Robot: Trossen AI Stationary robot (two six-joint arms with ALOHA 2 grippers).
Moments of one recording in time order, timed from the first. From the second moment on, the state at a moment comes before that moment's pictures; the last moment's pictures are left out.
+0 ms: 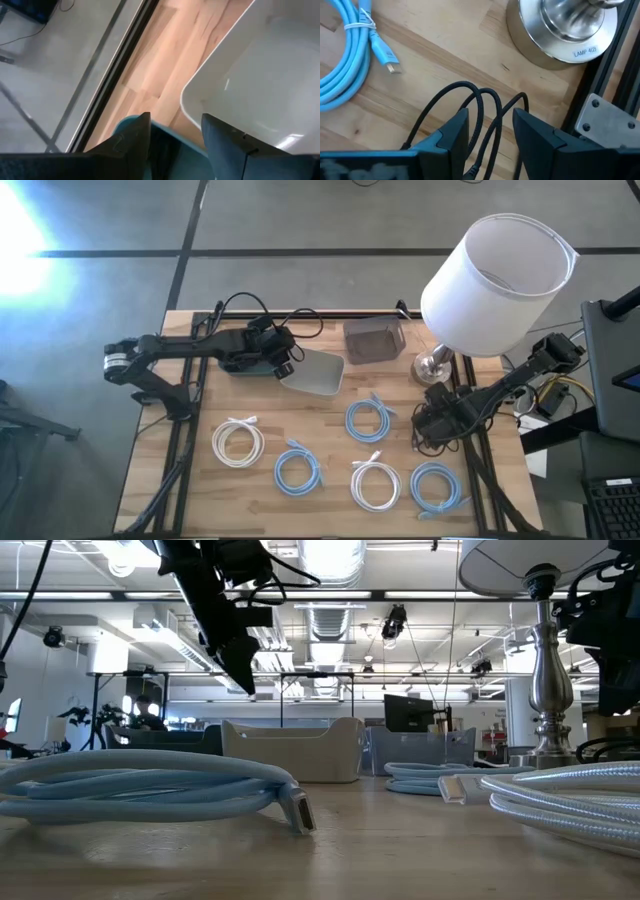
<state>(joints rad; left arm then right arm) 0.28 1.42 1.08 -0.60 -0.47 0.02 0.55 1.18 0.72 -1.28 0.42 1.66</state>
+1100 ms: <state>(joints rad) 0.28 1.42 1.08 -0.52 -0.42 0.02 0.48 1.30 0.72 -1.23 0.35 1.65</state>
